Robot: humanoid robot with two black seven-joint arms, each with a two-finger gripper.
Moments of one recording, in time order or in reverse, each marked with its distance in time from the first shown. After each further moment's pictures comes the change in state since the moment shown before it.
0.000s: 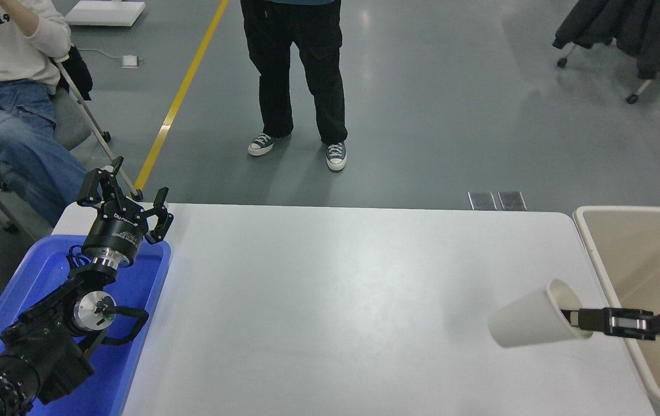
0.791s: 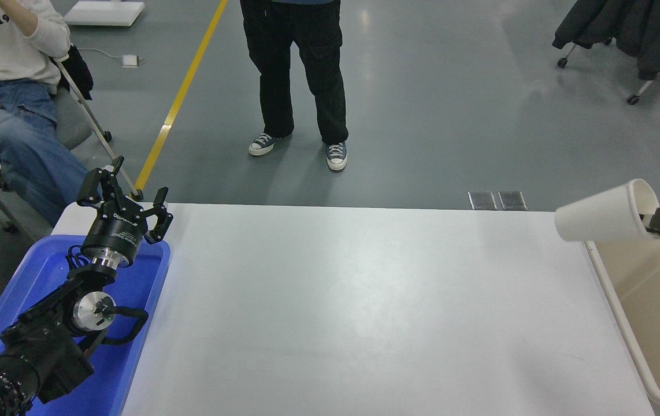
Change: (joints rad) left arm 0.000 0.000 0.000 0.000 0.000 0.000 0.000; right arm 0.076 0.150 -0.017 -0.618 0.428 0.058 -0.004
